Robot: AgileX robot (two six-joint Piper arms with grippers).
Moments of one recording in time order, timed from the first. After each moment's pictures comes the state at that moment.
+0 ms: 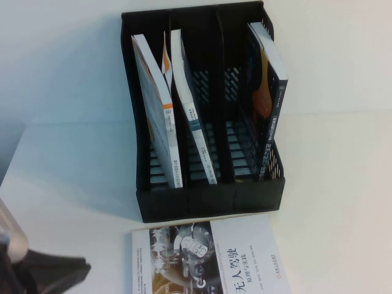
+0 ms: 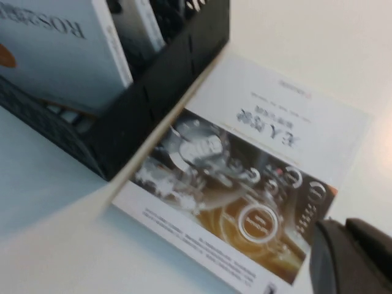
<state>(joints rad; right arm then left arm) 0.62 1.44 -2.28 -0.56 1.30 0.07 -0.43 0.66 -0.70 -0.49 0.92 0.61</state>
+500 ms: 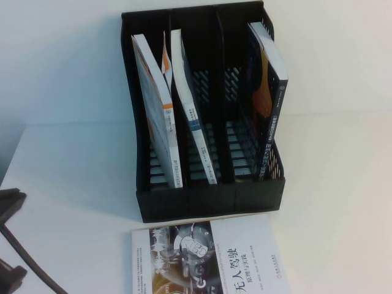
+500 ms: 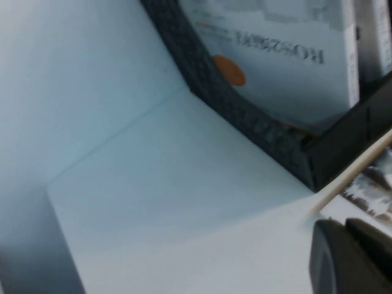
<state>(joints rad) 0.62 1.13 -1.44 -0.59 1.25 0.32 -0.43 0.66 -0.70 0.01 0.64 0.28</state>
